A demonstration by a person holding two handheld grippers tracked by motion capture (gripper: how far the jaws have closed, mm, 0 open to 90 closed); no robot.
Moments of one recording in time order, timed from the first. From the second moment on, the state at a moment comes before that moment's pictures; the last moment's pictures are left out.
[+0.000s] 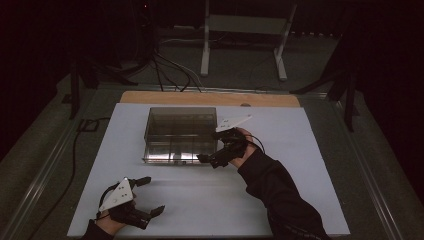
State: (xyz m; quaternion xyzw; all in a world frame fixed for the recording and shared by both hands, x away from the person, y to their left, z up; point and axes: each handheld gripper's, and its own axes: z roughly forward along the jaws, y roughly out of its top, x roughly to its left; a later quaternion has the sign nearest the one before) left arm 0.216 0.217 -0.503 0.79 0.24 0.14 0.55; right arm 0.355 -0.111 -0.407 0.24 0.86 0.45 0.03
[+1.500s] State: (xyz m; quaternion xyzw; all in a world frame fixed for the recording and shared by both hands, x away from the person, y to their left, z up) left arm 0.217 0.217 -0.502 0.79 0.24 0.14 0.55; right arm 0.324 -0.218 -0.472 0.32 0.82 0.47 0.06
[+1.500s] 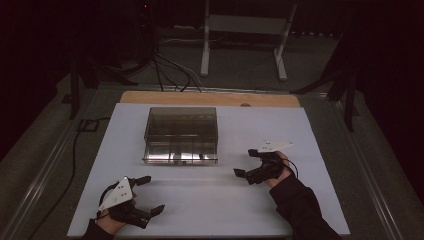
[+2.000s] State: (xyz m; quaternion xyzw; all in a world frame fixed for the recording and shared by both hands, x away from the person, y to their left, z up) left arm 0.217 0.216 -0.502 0.79 0.24 0.14 0.55; right arm 0.304 -0.255 -0.499 0.35 0.81 0.47 0.05
